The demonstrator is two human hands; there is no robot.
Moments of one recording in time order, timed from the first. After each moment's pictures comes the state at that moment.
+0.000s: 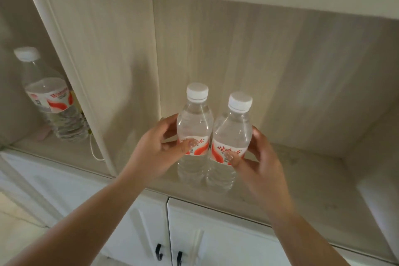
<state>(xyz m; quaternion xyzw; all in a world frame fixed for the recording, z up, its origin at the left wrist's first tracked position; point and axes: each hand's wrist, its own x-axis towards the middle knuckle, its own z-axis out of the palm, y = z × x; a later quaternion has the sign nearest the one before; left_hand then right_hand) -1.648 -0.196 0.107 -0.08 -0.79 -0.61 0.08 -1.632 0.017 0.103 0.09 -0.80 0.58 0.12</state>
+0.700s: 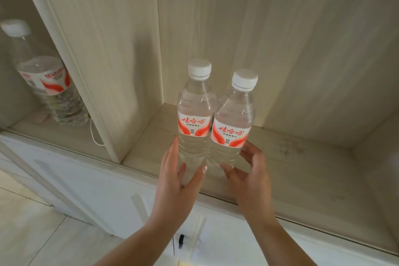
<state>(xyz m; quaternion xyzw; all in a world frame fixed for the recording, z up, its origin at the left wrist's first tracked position) -1.602 -0.150 0.032 -0.01 -0.73 -0.67 0.14 -1.627 -0.002 0.039 0.01 -0.78 0.61 0.13</state>
